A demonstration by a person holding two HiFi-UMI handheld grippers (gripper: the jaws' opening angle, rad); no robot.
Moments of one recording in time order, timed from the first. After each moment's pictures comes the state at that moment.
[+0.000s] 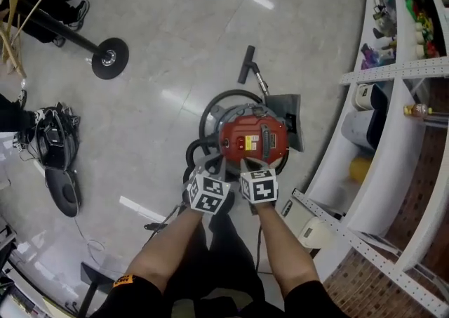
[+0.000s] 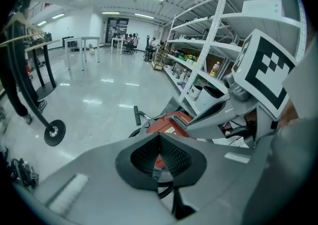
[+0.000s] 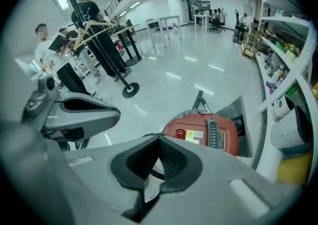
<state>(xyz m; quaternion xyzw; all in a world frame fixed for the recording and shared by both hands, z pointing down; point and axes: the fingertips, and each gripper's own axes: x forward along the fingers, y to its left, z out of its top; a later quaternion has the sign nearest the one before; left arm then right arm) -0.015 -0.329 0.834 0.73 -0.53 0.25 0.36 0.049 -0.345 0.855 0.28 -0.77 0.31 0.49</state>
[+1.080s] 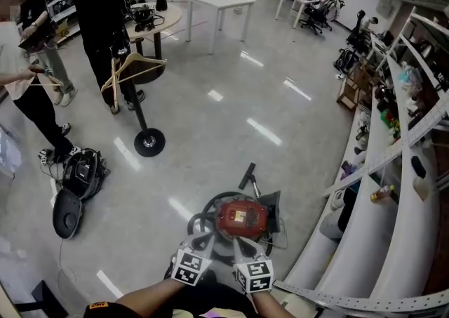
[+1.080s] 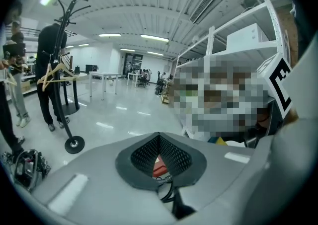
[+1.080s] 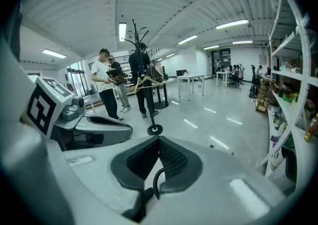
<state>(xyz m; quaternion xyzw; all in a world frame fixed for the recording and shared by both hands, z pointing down) 0.020 -0.201 0.587 0.71 -0.65 0.12 0.25 0.083 -0.232 0.571 0.23 -0.92 0.14 0.28</state>
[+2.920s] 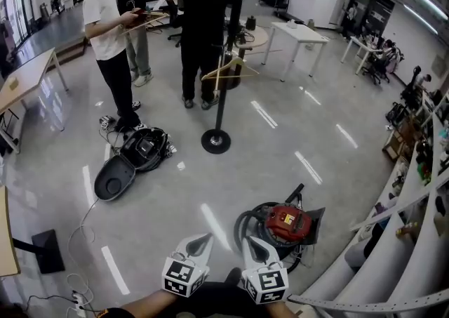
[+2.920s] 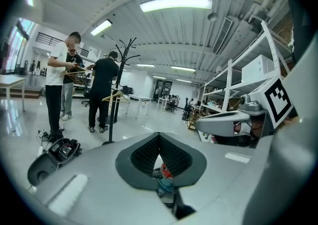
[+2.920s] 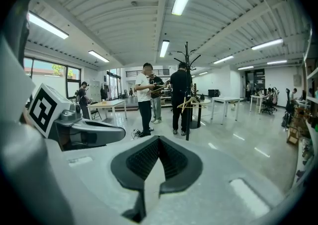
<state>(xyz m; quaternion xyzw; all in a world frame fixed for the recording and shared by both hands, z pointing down) -0.059 0.078 0.468 0.57 -0.80 -0.02 0.19 0.000 0.010 0.453 0.07 -0.98 0.03 0.20</state>
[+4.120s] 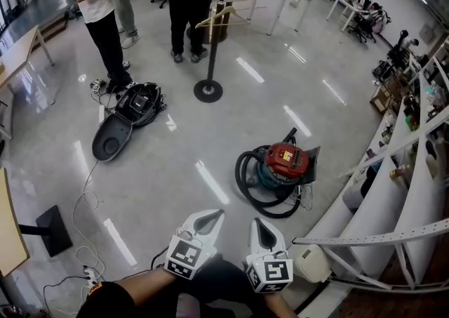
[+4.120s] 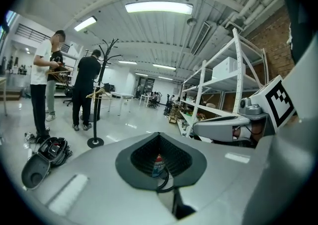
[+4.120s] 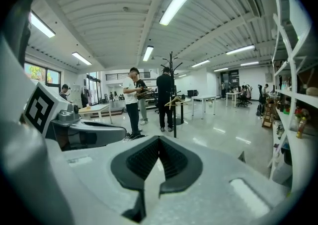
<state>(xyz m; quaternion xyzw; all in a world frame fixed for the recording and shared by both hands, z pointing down) 0.068 0.191 0.463 0.66 -0.73 0.00 0.18 0.138 0.141 0.453 0.20 -0.96 0.07 0.18</state>
